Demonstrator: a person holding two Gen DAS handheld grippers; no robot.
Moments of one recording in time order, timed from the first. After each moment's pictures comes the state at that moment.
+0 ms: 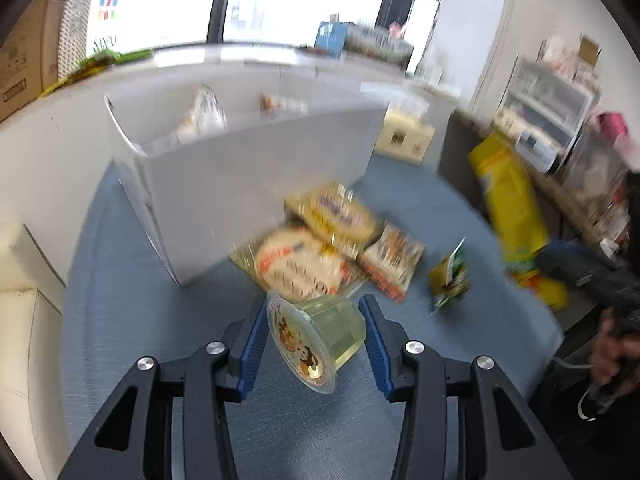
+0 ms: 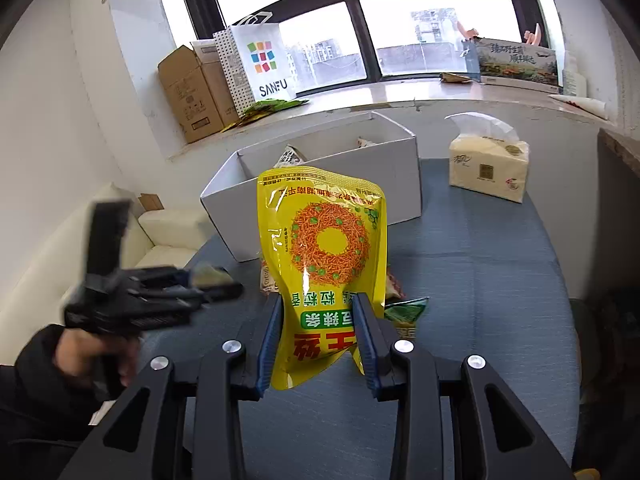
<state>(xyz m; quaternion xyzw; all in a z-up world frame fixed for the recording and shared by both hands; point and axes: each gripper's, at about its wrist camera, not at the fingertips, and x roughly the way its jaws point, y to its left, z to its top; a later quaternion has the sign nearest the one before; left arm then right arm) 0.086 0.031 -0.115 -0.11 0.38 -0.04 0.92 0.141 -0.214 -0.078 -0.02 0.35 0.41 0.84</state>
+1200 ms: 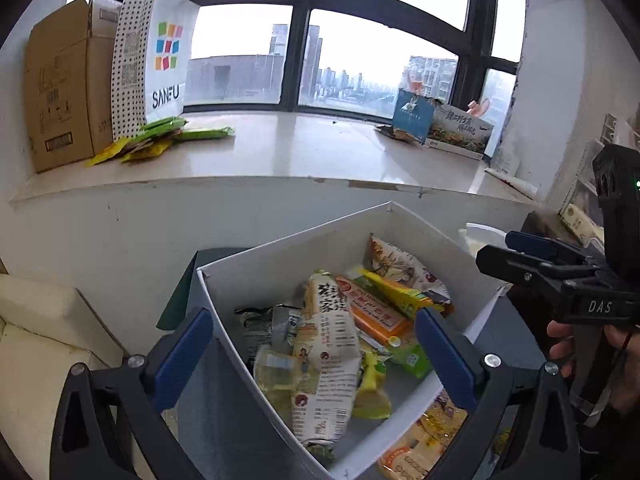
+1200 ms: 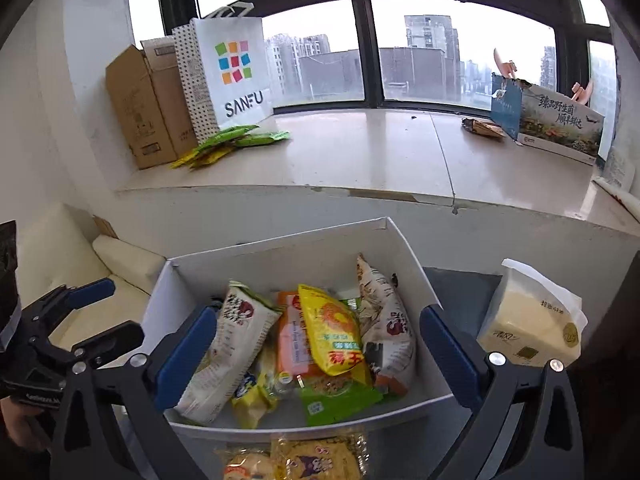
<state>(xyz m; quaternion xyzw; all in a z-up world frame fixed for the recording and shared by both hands) 0.206 0.147 -0.022 -0.10 0.32 0.07 0.94 0.314 -0.040 -0.001 -0.07 0.35 0.37 0.86</state>
